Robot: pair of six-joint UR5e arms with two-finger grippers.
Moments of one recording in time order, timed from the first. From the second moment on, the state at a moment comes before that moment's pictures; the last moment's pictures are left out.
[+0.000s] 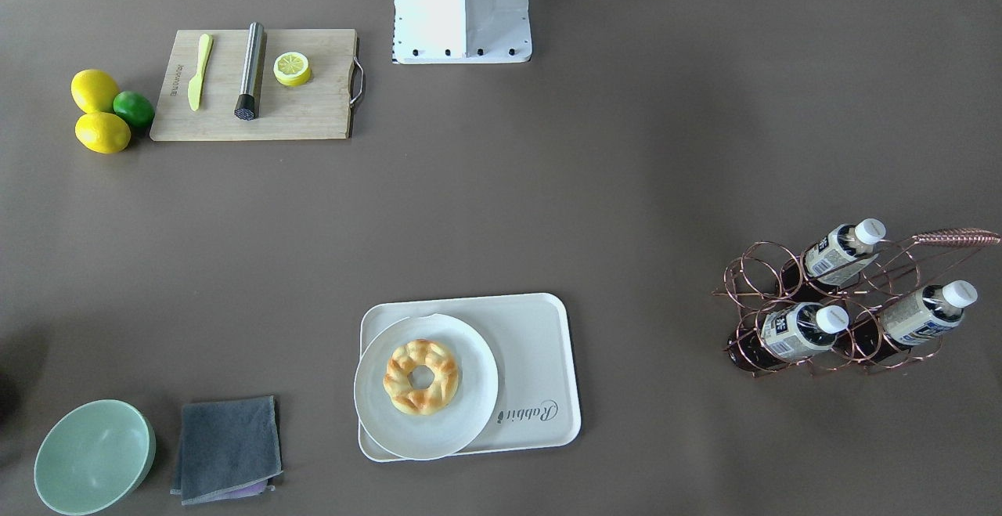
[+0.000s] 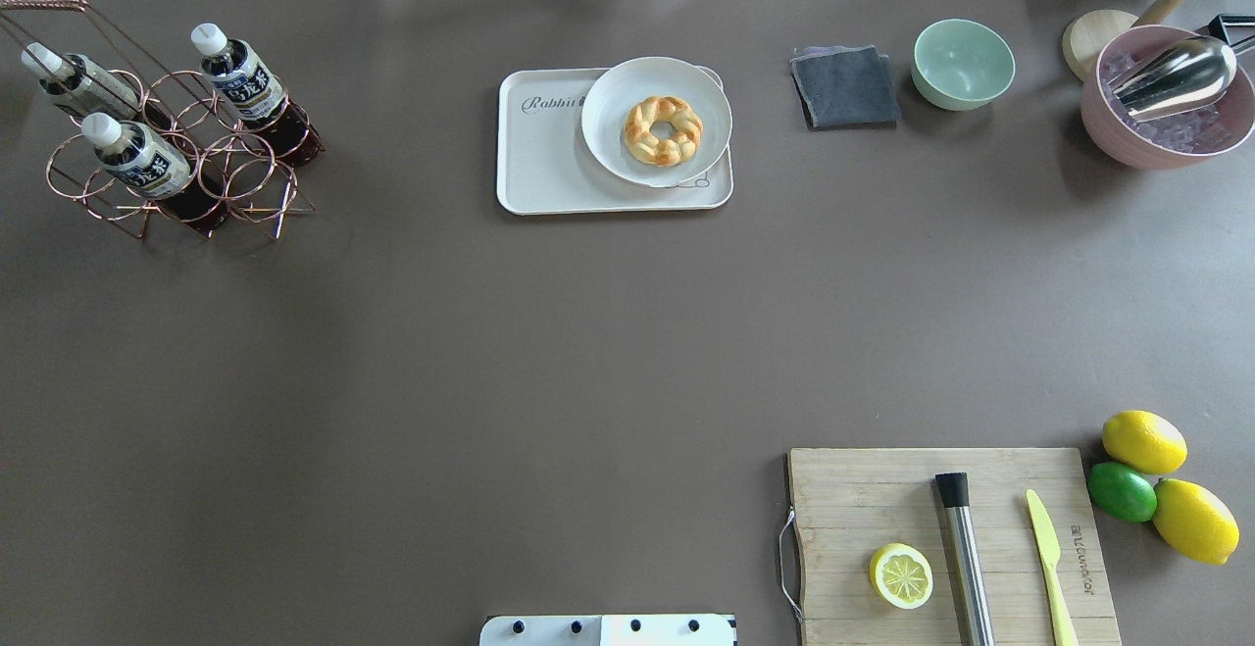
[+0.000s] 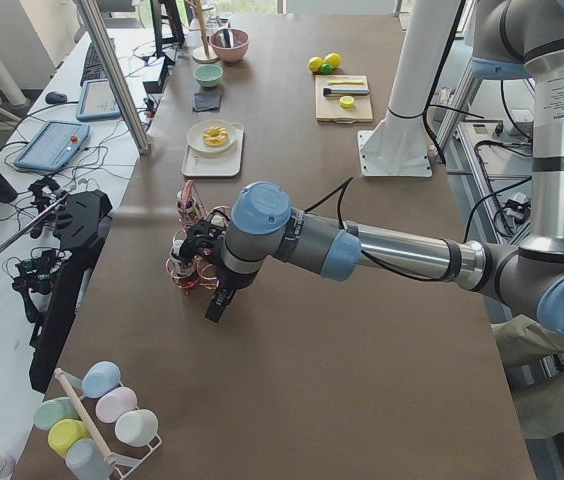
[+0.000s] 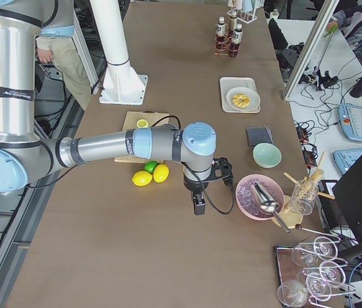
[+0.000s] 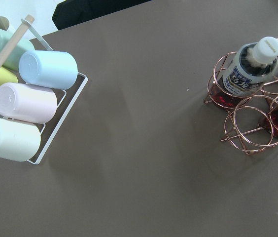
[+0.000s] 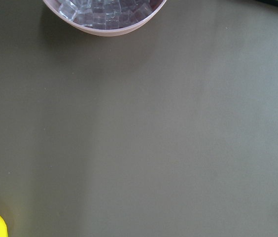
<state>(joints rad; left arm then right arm) -1.67 -1.48 -1.83 -1.77 -2.35 0.12 1.64 -1.66 1.86 -1.81 2.26 -0.29</state>
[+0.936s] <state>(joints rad) -1.61 -1.47 -1.83 -1.77 -2.35 0.07 1.64 -1.67 1.86 -1.81 2.27 -0.30</state>
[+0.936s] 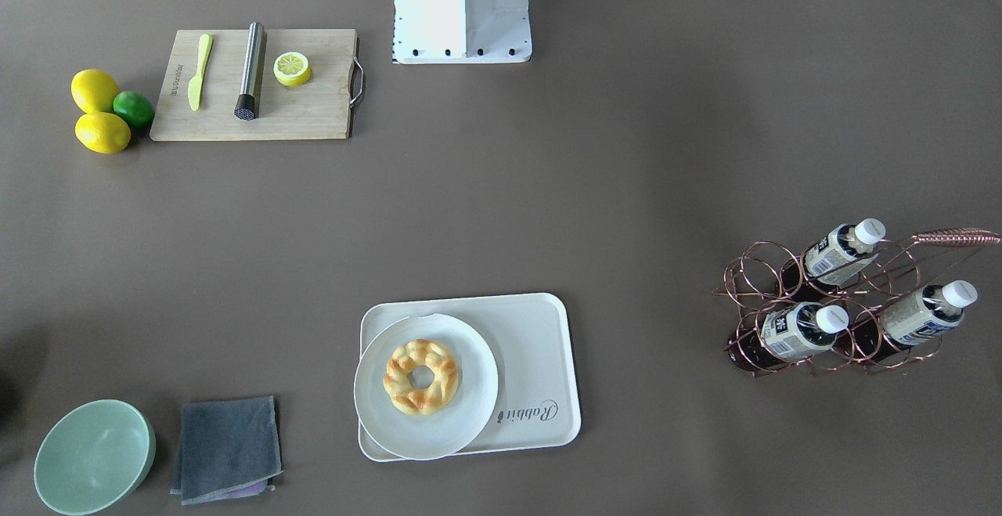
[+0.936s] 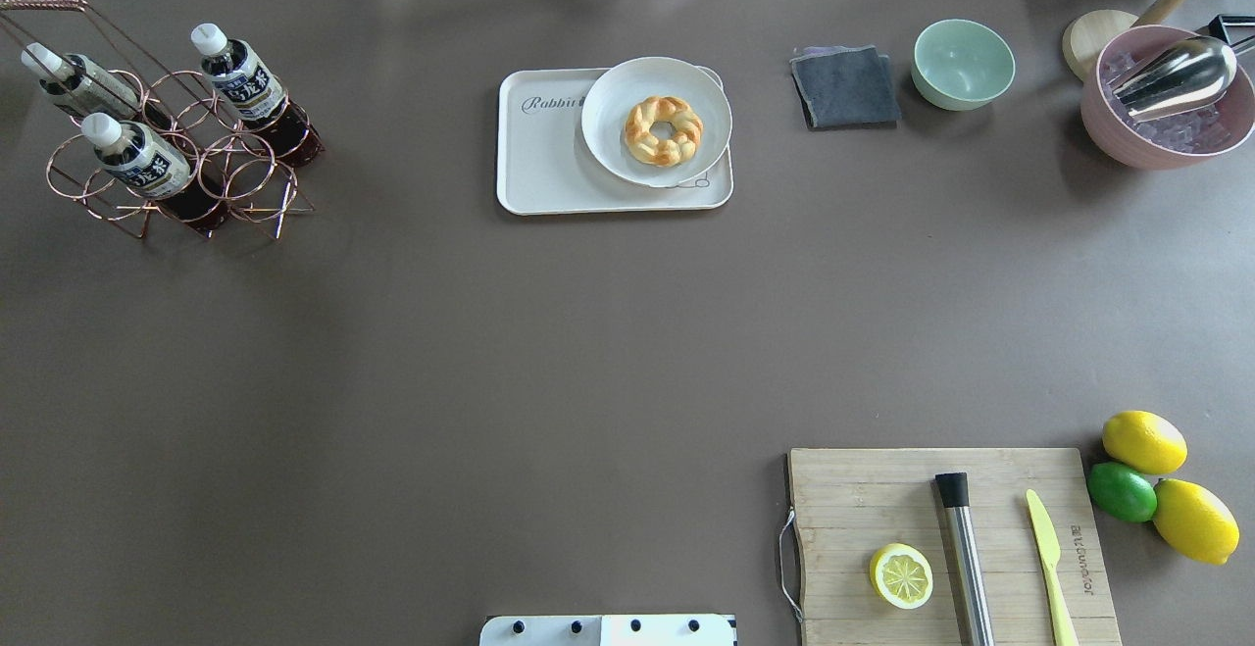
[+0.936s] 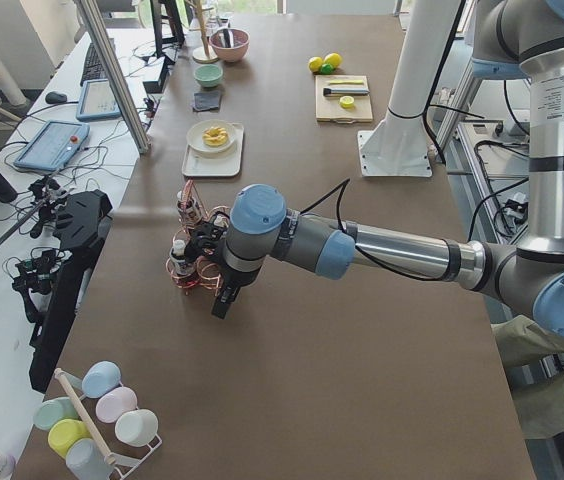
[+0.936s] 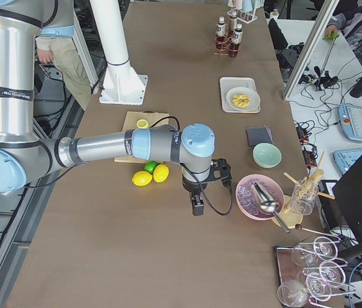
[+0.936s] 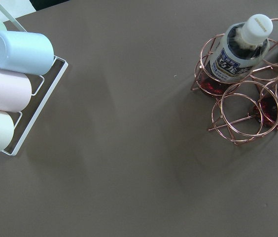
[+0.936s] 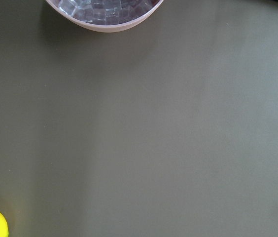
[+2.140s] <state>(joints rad) -1.59 -1.48 -1.79 -1.71 -2.36 0.07 1.64 -1.67 1.86 -1.81 2.30 -0.30</state>
